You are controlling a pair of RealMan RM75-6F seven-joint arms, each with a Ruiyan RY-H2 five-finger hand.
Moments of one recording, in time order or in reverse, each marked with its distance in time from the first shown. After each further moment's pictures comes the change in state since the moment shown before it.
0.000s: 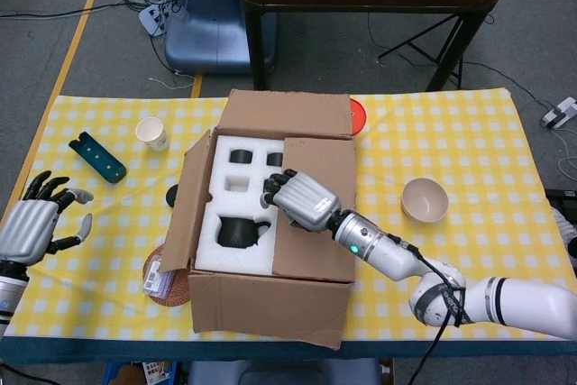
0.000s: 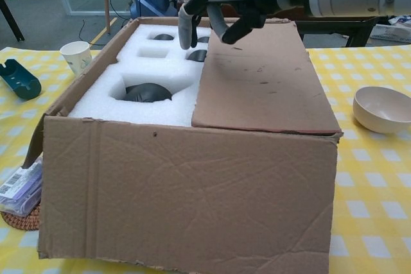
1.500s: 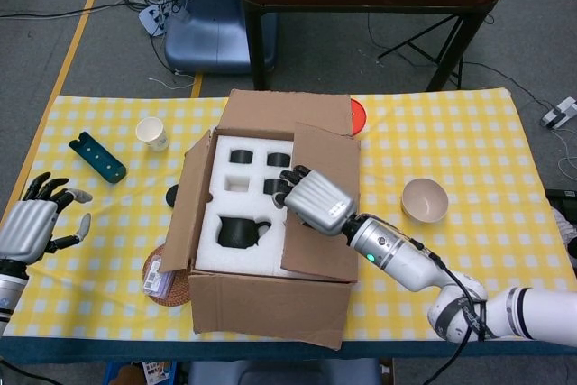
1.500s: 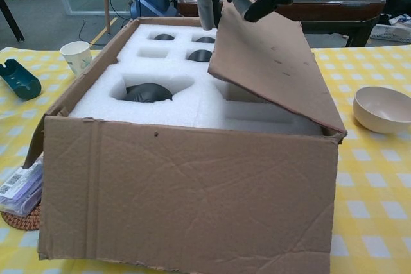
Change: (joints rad) left arm 0.015 -0.020 -0.027 0.041 0.003 -0.033 -0.031; right arm -0.011 0.136 -0.098 -0.147 -0.030 0.190 -0.063
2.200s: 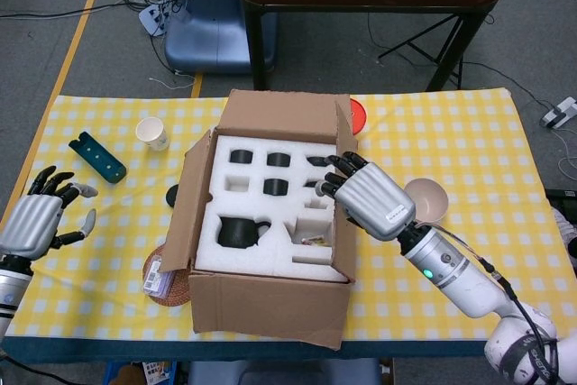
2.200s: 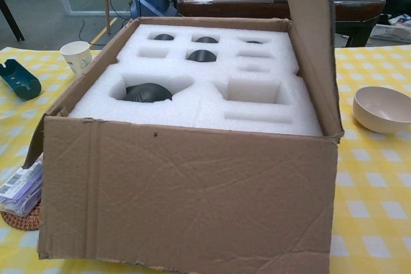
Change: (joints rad) left arm -0.014 0.013 -0.023 -0.035 -0.001 -0.003 0.027; right arm -0.204 0.246 -0.007 -0.190 -0.145 0.205 0.034
